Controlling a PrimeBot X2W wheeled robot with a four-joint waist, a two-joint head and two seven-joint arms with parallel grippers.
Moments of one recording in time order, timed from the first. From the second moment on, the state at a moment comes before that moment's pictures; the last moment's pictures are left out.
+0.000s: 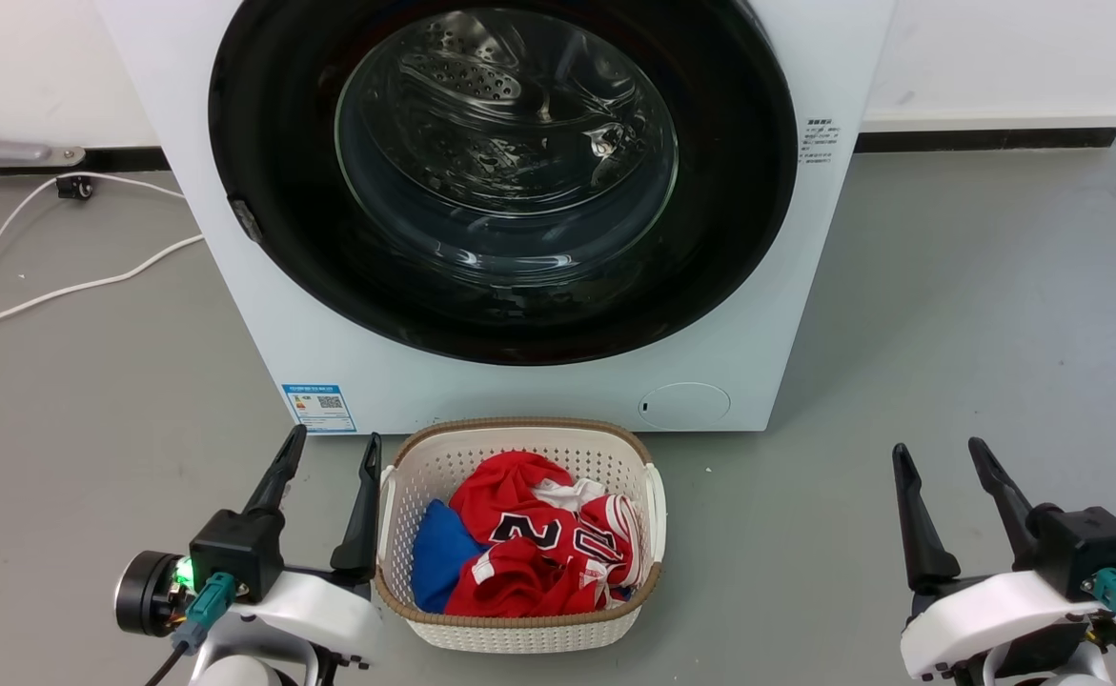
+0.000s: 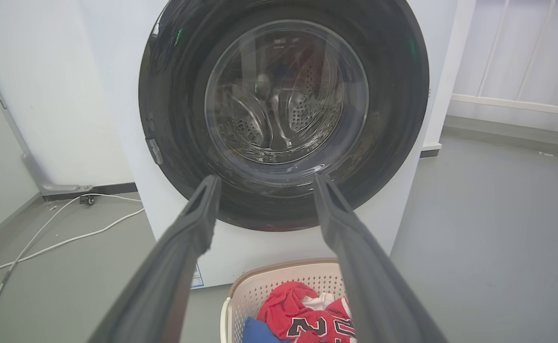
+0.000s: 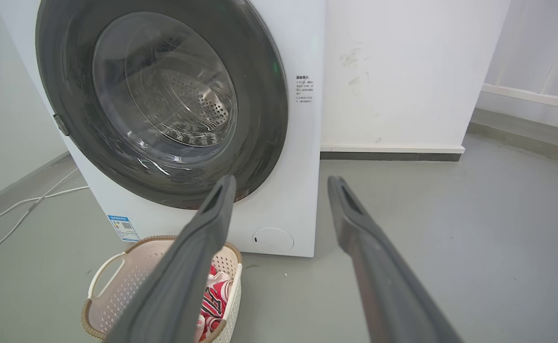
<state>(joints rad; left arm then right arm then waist) -0.10 0.19 -0.15 0.20 -0.20 -0.04 -0.26 0.00 -0.06 -0.02 0.06 0.10 0.13 -0.10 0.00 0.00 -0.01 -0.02</state>
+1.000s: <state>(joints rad) -0.11 0.14 -0.09 0.26 -0.19 -0.08 -0.26 0.00 -0.05 -0.04 0.08 0.16 0.13 -0.08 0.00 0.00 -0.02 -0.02</state>
